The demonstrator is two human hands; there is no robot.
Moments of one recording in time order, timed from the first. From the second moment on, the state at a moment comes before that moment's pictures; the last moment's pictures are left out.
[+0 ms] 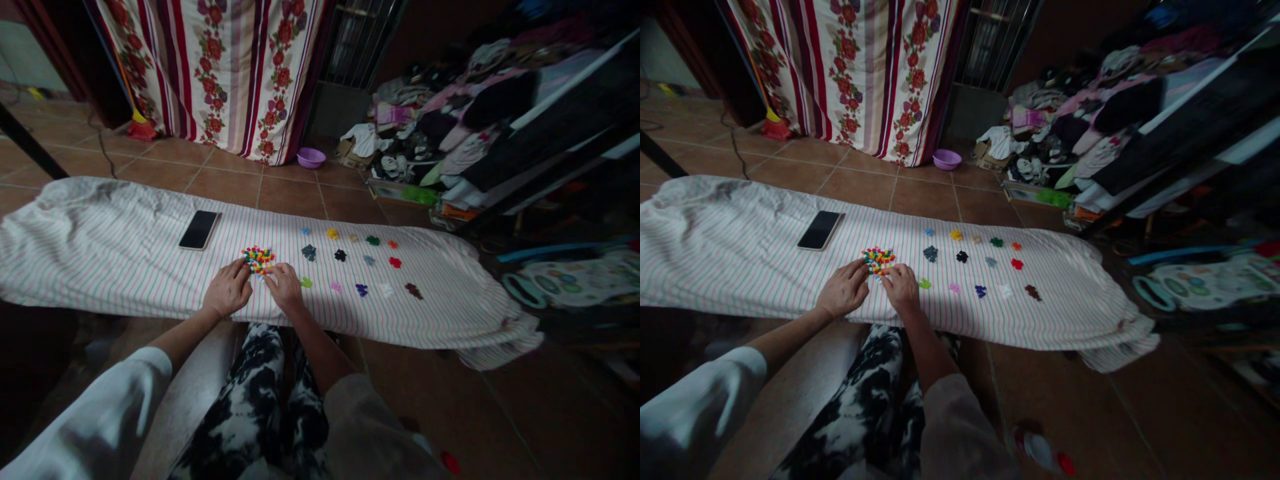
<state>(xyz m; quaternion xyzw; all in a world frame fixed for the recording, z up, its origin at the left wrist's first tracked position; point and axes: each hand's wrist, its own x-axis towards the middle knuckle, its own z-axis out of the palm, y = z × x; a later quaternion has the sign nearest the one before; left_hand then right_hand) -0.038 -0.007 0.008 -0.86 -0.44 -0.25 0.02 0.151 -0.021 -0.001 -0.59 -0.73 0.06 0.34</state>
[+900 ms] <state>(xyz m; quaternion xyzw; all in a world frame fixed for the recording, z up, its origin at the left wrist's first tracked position) -0.038 -0.006 0.008 -0.86 -0.44 -0.26 0.03 0.154 -0.016 -0.014 -0.60 -0.64 0.12 0.46</state>
